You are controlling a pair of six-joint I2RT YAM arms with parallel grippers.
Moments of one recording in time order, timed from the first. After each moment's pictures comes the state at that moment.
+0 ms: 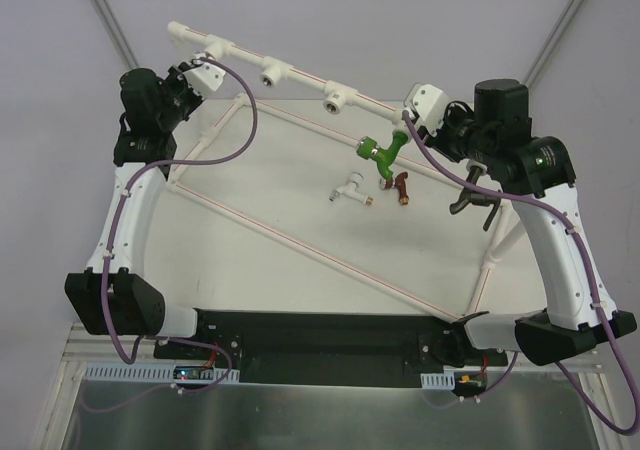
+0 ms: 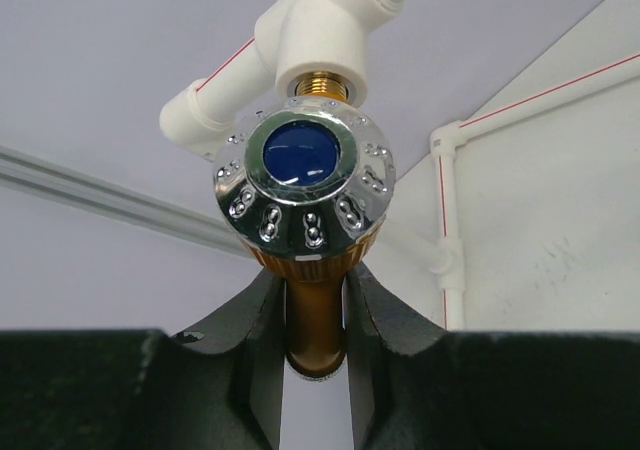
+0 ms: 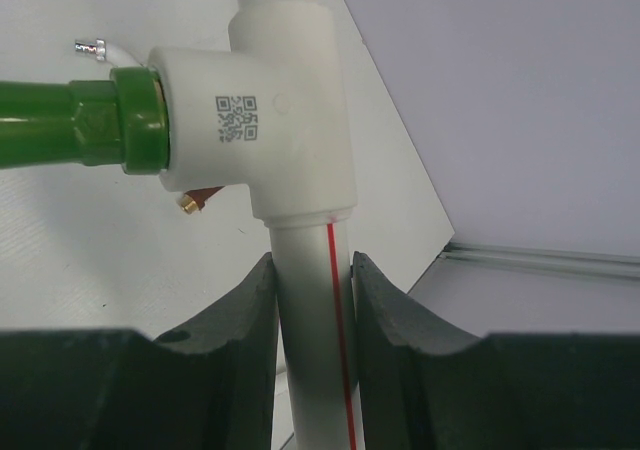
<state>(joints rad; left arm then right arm) 0.01 1.38 1.43 -0.19 0.26 0.78 0.39 1.31 1.79 -1.03 -0.09 -0.81</state>
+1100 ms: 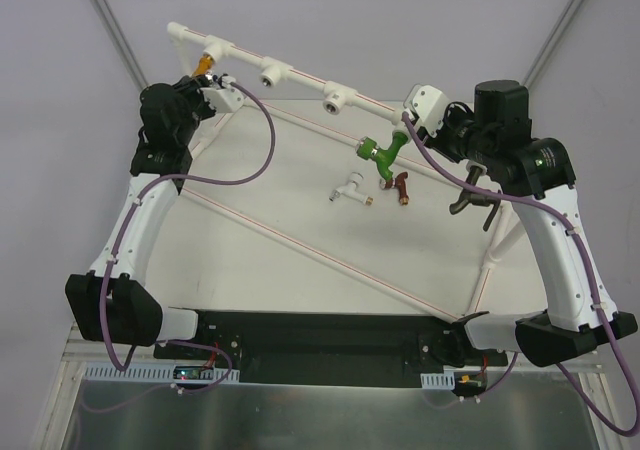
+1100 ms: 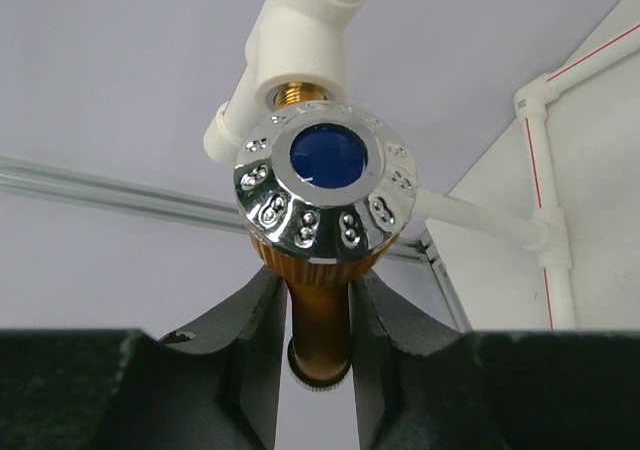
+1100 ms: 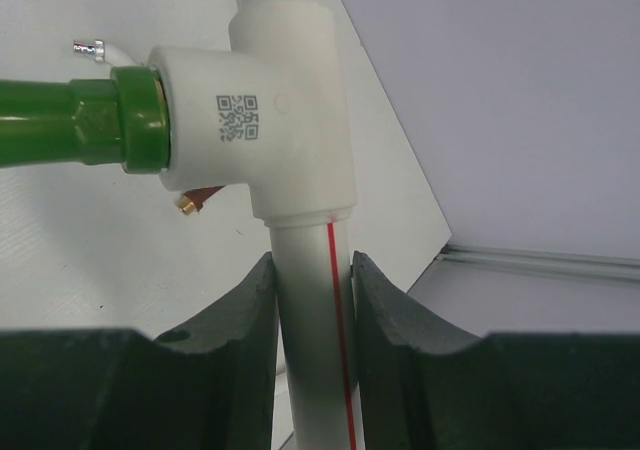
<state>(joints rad) -0.09 1.34 1.28 -0.03 0.08 1.12 0.39 1.30 1.78 -1.02 -0.09 -0.82</state>
